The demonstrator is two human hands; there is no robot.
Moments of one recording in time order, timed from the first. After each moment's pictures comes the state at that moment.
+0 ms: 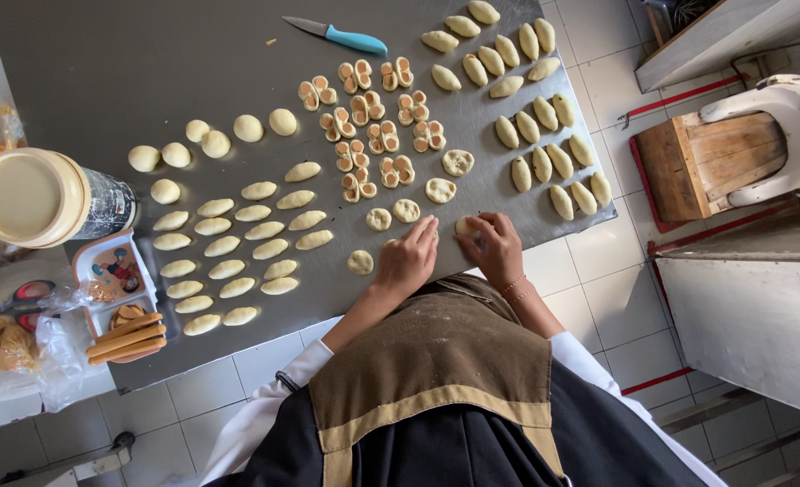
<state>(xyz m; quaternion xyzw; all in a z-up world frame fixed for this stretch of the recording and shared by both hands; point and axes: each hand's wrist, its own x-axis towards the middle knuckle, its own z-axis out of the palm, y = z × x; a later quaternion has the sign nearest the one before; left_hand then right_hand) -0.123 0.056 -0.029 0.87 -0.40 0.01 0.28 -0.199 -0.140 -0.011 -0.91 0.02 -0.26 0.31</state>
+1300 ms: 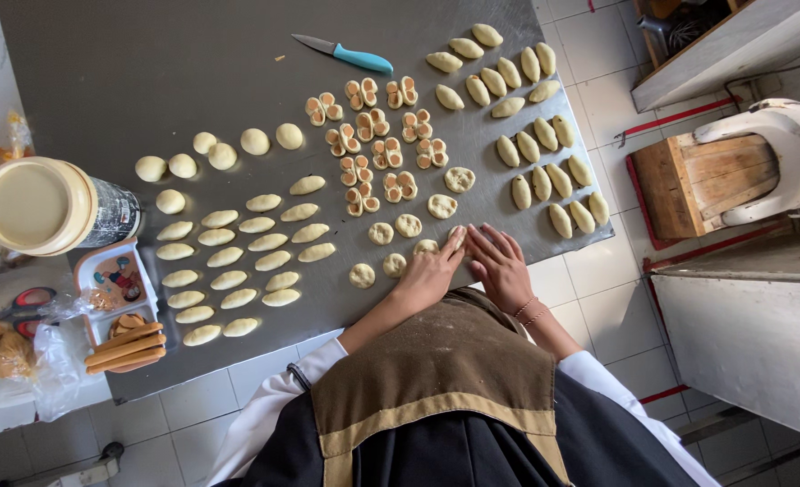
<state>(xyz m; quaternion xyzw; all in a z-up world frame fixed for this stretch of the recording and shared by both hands) -0.121 0.021 -0.055 0.85 -0.51 -0.11 0.04 -0.216 -0.162 -0.015 -0.95 -0.07 -0.12 0.27</state>
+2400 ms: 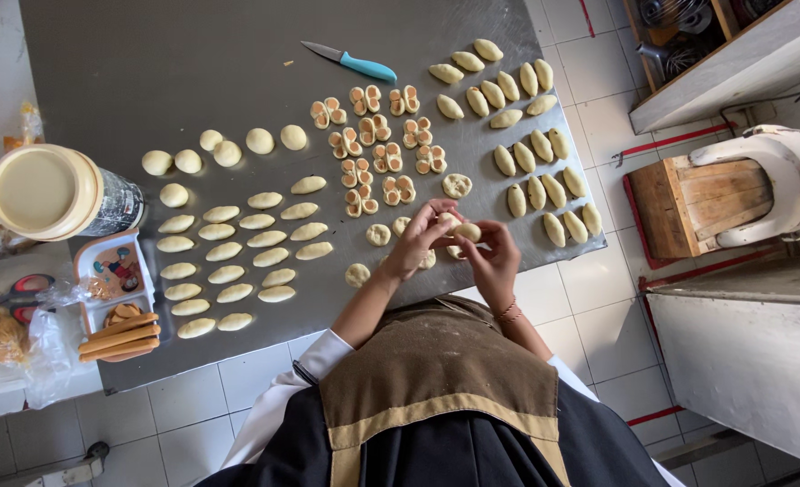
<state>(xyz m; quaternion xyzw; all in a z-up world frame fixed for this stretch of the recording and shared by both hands) -0.079 0.010 0.009 0.52 -0.10 -0.36 0.77 -0.181 -0.128 0.023 -0.69 0.11 -0.21 0.69</state>
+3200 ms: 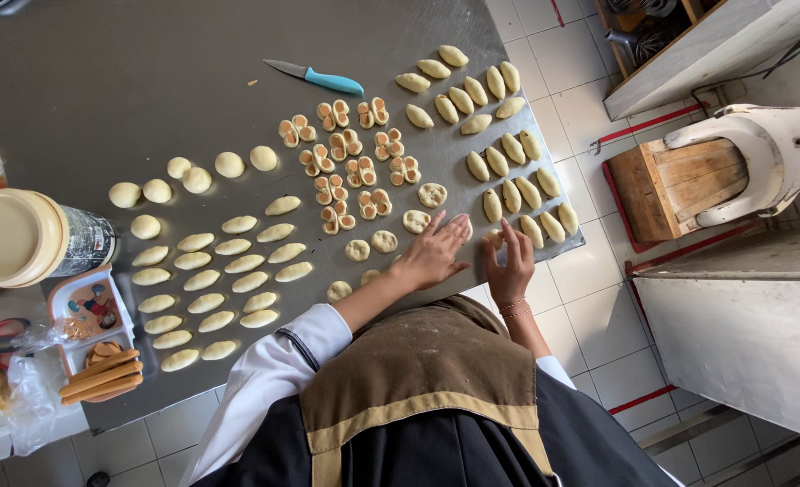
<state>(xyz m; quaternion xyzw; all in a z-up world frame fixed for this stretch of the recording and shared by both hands) -0.075 -0.048 -0.067 0.79 -0.61 -0.01 0.01 -0.208 -0.193 -0.045 -0.87 0.18 -0.33 0.31</state>
